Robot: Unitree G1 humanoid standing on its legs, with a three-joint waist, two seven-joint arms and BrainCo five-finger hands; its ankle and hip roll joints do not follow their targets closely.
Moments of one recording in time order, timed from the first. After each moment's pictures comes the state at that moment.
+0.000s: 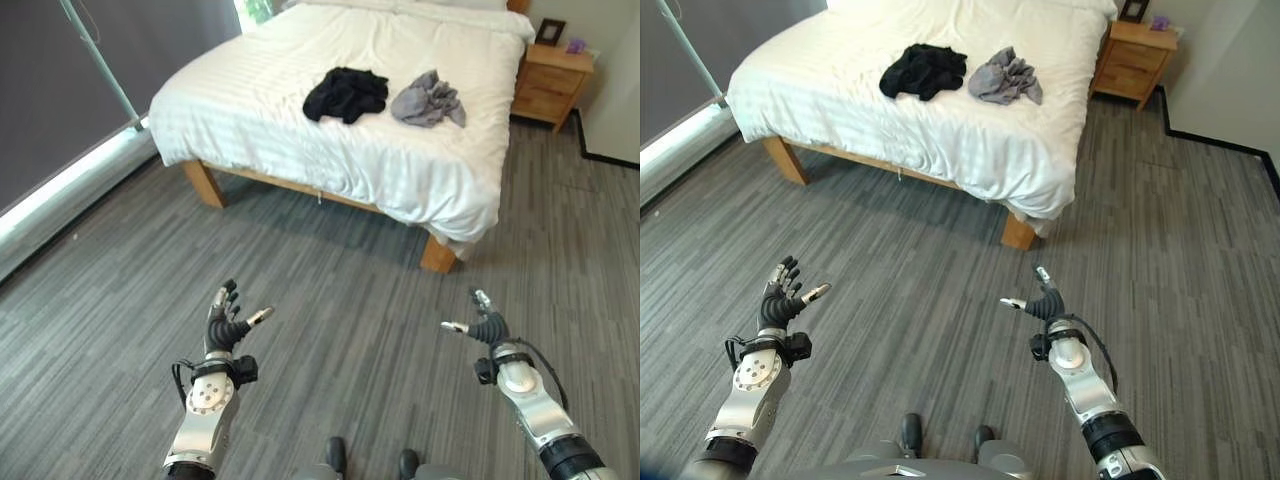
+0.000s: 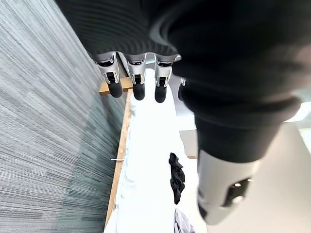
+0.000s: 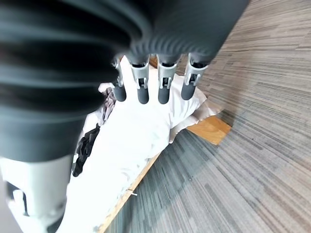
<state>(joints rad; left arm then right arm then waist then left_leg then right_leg) 0.05 0.36 -0.01 0.23 -0.31 -0.21 0.23 -0.06 -0.39 0.20 0.34 0.00 -0.07 -0.21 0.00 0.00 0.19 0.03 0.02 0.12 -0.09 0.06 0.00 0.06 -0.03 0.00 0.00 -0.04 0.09</state>
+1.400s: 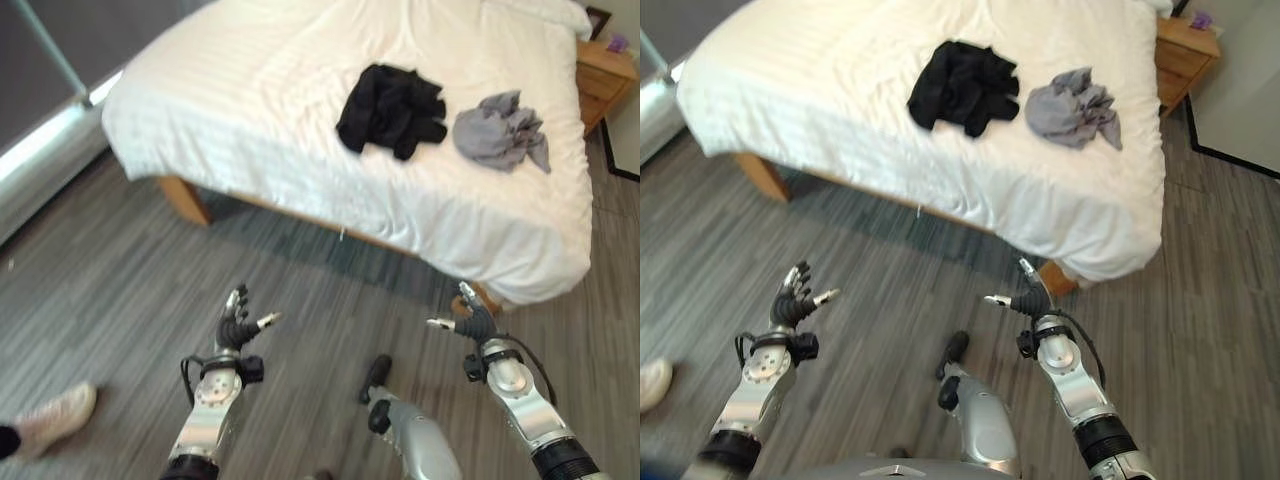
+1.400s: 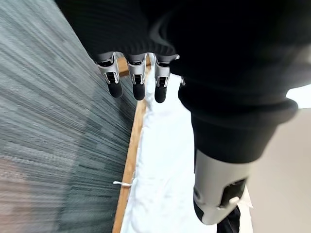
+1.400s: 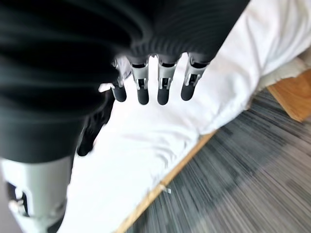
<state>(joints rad) 0.06 0.33 -0.05 0.30 -0.24 -0.11 0.22 -0.05 -0.37 0.21 0.31 -0.04 -0.07 -0.17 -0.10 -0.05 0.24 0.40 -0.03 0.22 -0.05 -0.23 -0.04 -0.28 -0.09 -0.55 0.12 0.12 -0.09</state>
